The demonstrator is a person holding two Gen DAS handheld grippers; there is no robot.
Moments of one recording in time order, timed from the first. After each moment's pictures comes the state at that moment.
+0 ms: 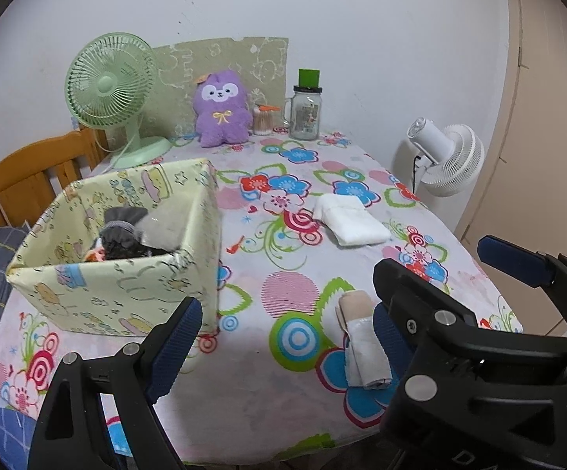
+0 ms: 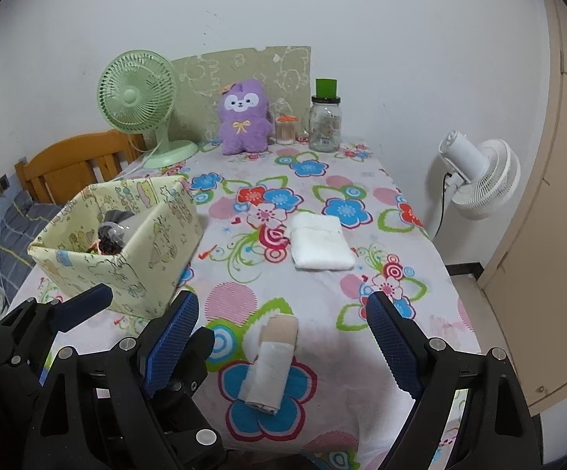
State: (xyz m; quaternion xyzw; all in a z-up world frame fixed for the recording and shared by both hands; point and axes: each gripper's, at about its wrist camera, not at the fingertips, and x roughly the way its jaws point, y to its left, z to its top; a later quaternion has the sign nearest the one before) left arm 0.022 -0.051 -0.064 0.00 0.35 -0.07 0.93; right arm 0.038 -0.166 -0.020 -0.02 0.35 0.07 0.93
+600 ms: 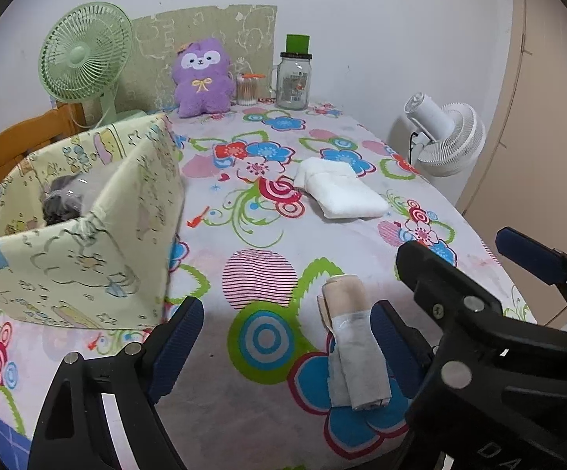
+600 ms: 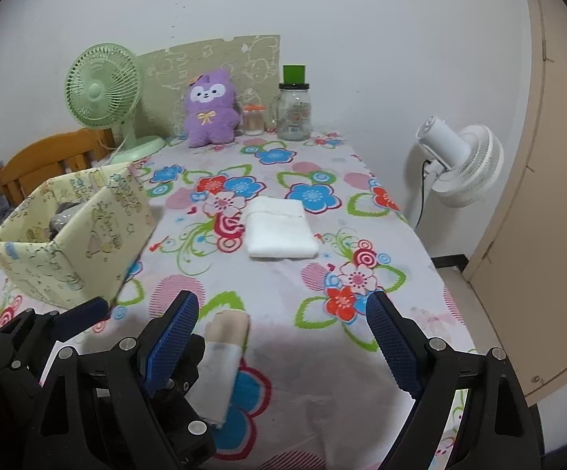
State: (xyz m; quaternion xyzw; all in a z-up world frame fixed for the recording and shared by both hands) left arm 0.050 -0.075 -0.107 -0.01 0.39 -0.08 0.92; right arm 0.055 -0.195 -0.056 -0.02 0.35 0.03 0.94
